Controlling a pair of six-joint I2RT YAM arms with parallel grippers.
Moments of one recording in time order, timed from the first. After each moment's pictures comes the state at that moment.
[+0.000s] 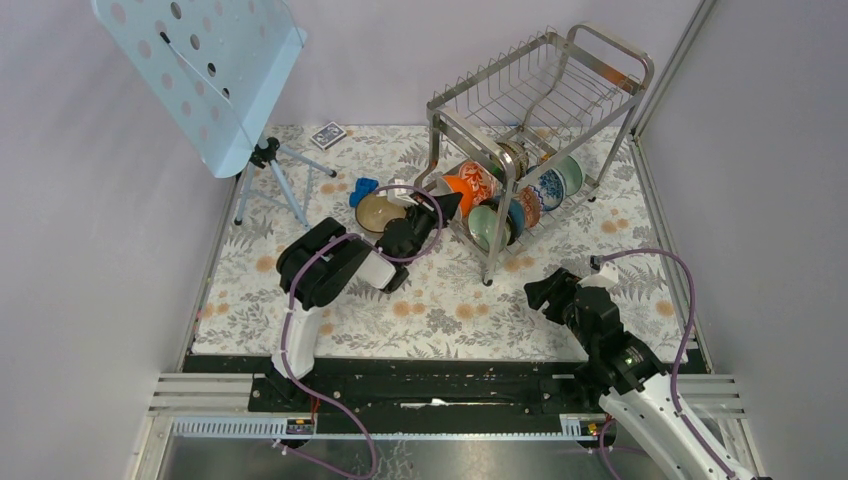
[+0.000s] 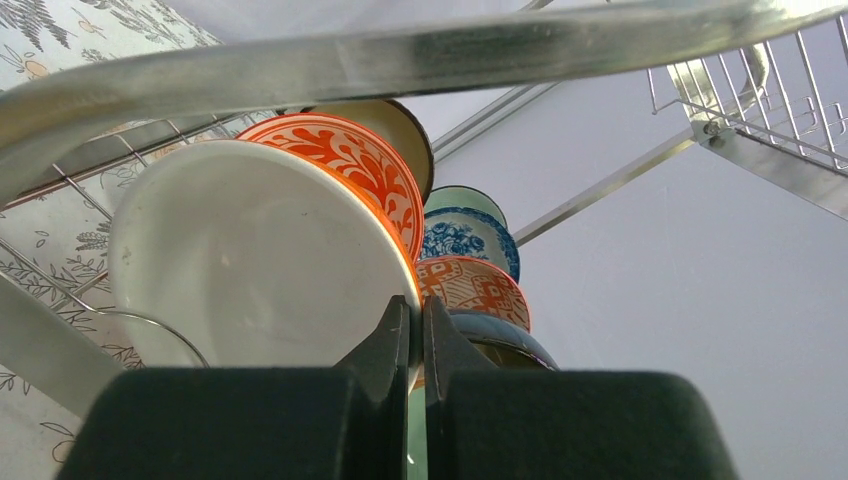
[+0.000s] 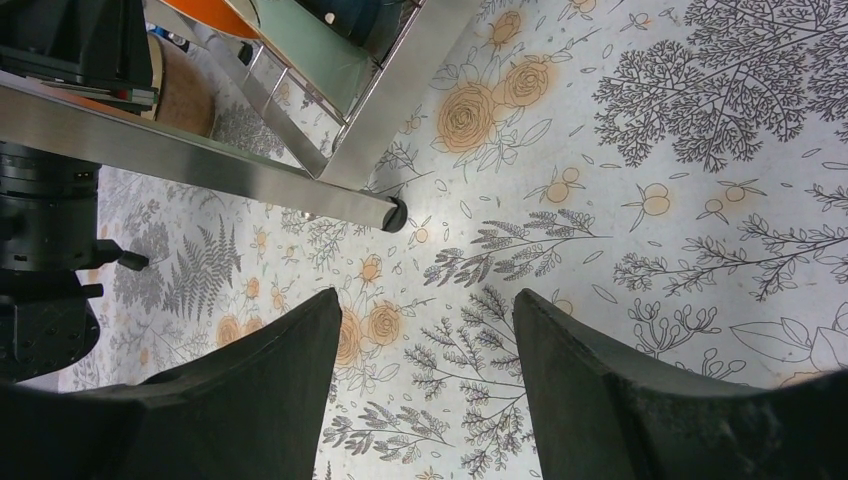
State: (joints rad) left arm -0.69 2.10 0.87 1.42 -0.17 -0.96; right arm 0.53 0.28 0.27 -0.48 0.25 0.83
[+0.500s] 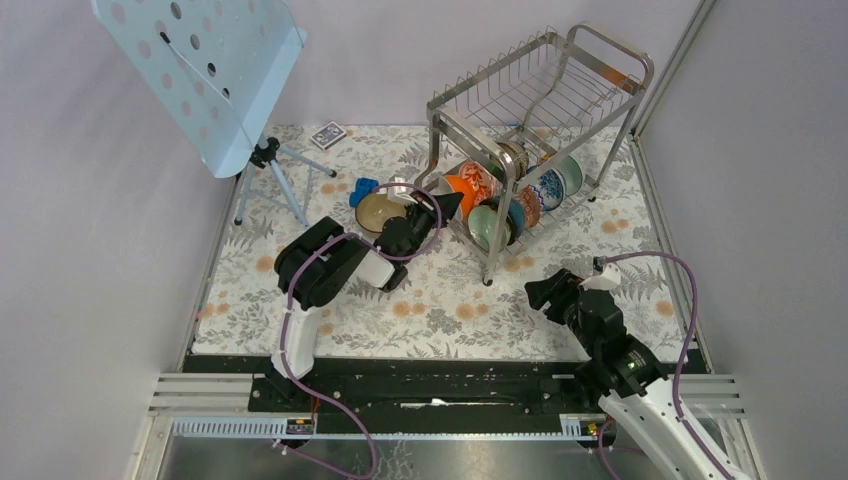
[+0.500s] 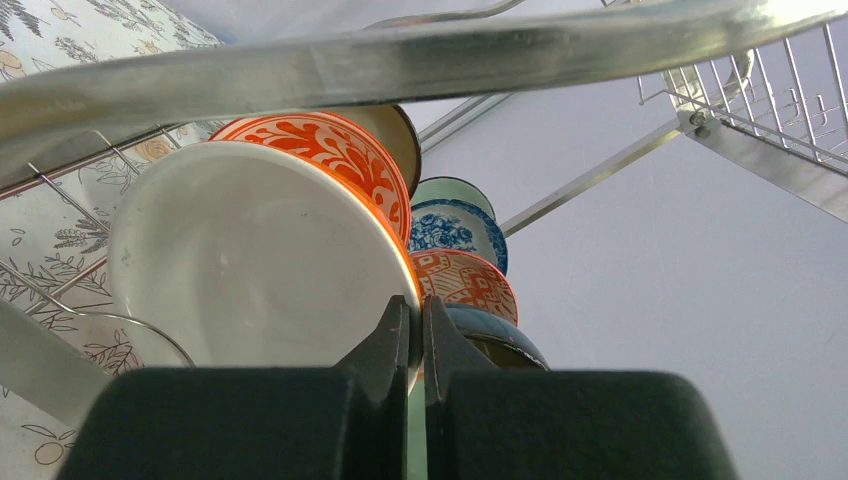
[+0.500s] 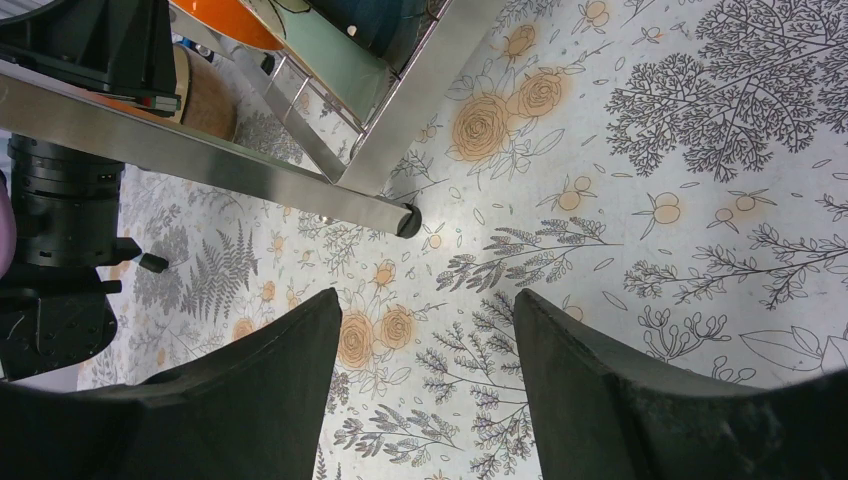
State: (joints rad) left arm -0.68 2.09 0.87 1.41 -0.11 -0.98; right arm 0.53 0.23 0.26 -0.48 0.24 0.83
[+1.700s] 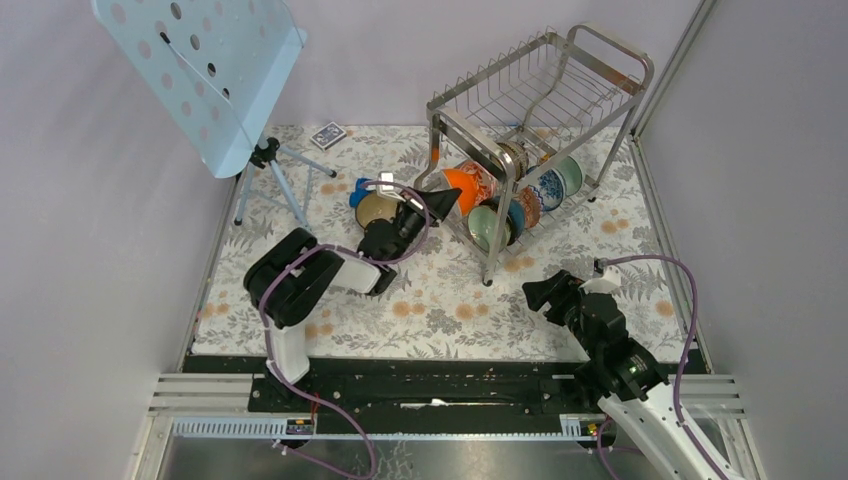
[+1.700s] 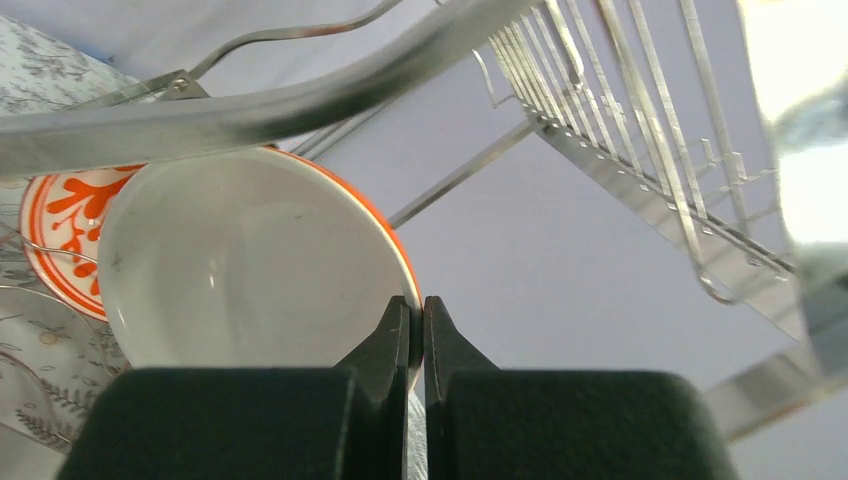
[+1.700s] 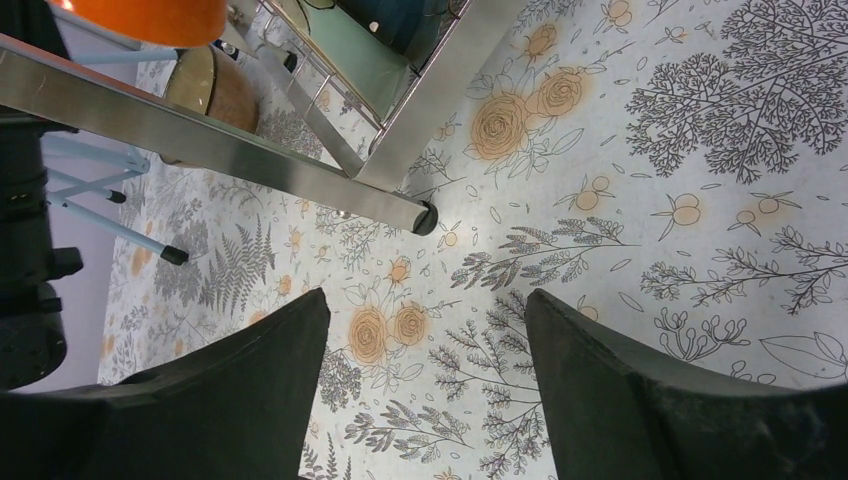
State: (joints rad) left arm -0.68 1.90 0.78 1.44 -0.02 -1.04; right arm 0.53 0.18 0.25 -0.48 0.22 0.83
